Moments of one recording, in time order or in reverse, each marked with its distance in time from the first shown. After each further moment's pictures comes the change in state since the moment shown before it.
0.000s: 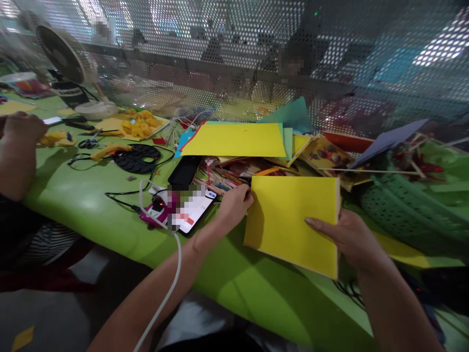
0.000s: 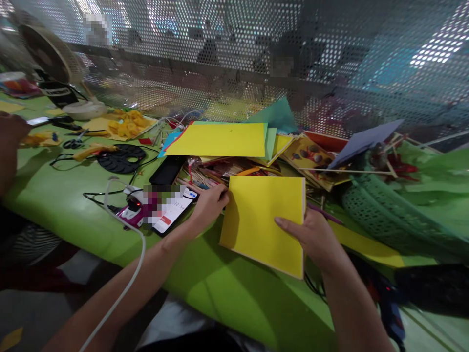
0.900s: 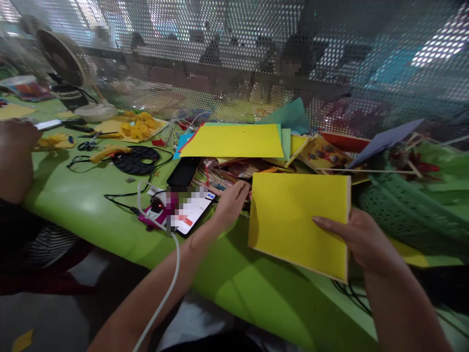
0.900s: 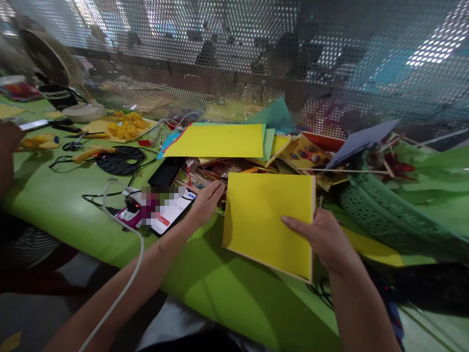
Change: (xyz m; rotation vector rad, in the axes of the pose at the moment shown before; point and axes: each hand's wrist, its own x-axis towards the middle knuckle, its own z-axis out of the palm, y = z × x) left_hand 0.001 -0.004 -0.002 -0.335 0.046 0.051; right_hand -0.004 -0.005 -0.013 0.005 0.050 -0.030
